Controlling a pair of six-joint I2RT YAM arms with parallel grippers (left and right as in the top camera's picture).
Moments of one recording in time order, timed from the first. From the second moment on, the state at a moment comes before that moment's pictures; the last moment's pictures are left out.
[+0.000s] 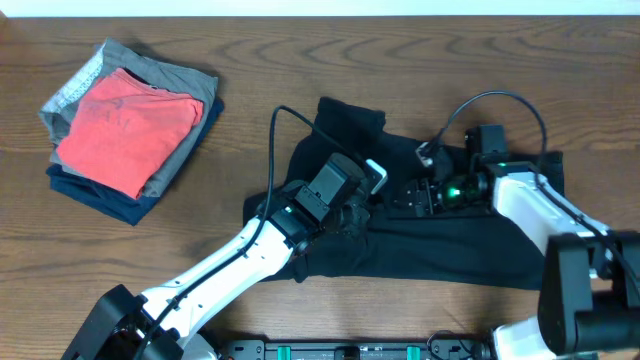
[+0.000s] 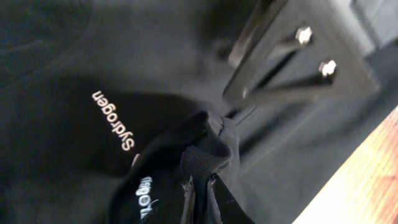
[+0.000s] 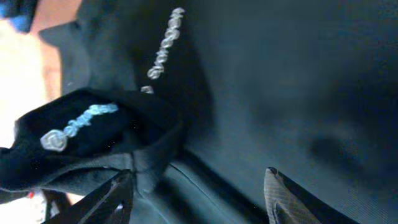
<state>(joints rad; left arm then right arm) -0.77 1.48 0.90 -0.34 0.16 -0.11 0.09 1.68 0.84 -0.50 -0.75 -0.09</state>
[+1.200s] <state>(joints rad) -0.75 1.47 0.90 -0.37 0.15 -0.11 0.19 1.73 0.84 -0.43 -0.66 0.40</state>
